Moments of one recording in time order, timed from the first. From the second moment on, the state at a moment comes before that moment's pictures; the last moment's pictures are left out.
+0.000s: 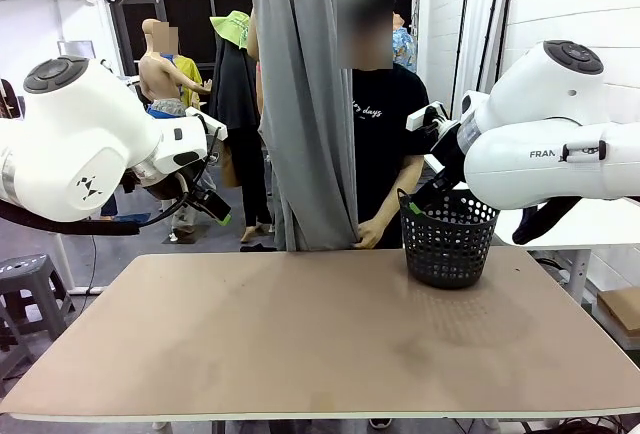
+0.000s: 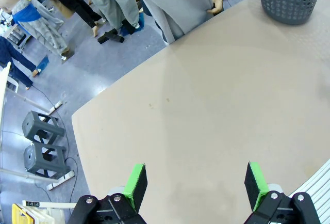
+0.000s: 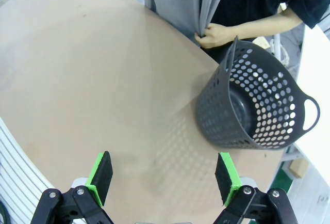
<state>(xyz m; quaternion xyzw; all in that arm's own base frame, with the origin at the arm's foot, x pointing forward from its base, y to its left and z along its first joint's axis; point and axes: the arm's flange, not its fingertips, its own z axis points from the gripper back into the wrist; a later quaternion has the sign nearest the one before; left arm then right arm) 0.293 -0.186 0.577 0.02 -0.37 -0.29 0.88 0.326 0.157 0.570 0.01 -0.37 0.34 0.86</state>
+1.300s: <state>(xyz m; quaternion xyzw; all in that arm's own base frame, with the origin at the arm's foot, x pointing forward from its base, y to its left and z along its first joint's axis) 0.293 -0.186 0.577 0.02 -0.37 -0.29 0.88 0.326 0.157 0.570 0.01 -0.37 0.34 0.86</state>
